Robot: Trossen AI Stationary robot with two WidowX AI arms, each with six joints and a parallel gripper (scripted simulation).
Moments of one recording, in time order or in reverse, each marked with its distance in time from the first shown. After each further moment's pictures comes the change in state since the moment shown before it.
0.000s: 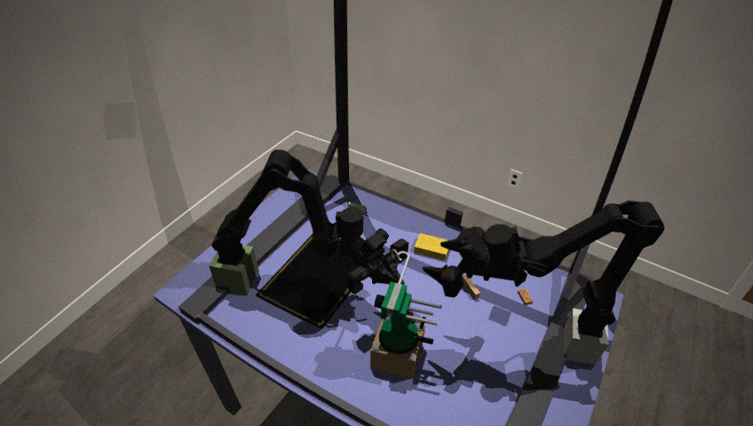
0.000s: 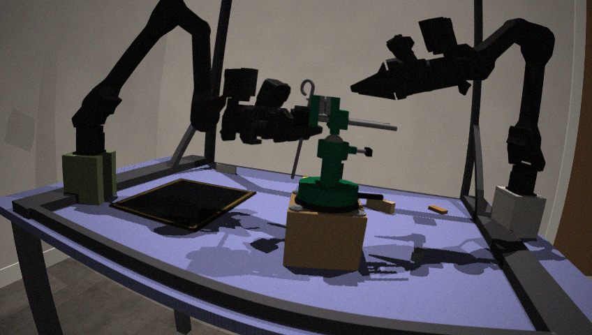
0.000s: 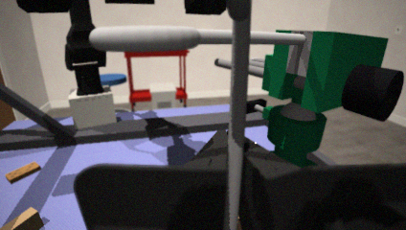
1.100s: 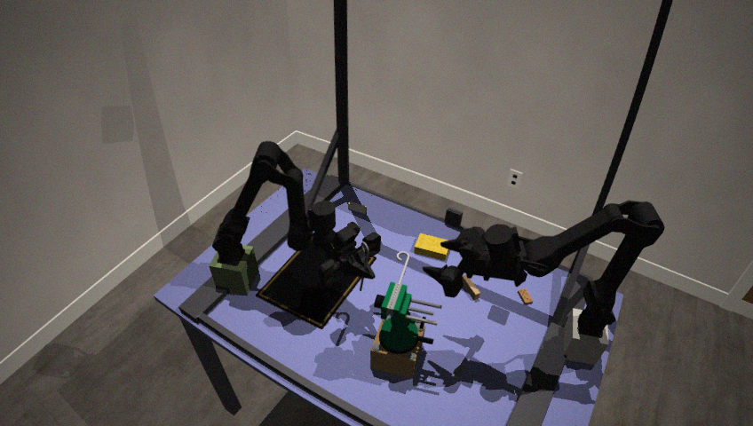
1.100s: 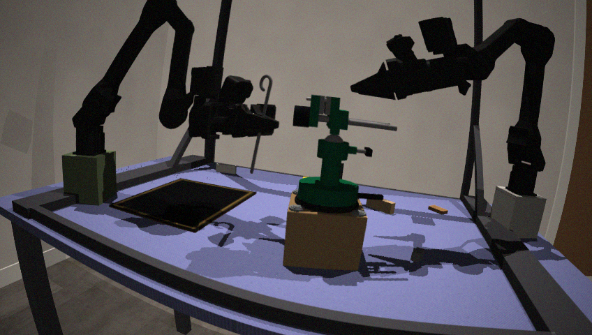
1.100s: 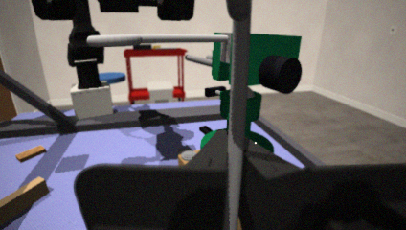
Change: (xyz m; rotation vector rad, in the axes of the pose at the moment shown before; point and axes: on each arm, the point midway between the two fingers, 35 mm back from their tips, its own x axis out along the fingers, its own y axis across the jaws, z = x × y) left arm 0.000 0.000 0.000 0.000 0.000 0.000; right arm -0.063 -0.037 0.002 -0.003 0.001 0.002
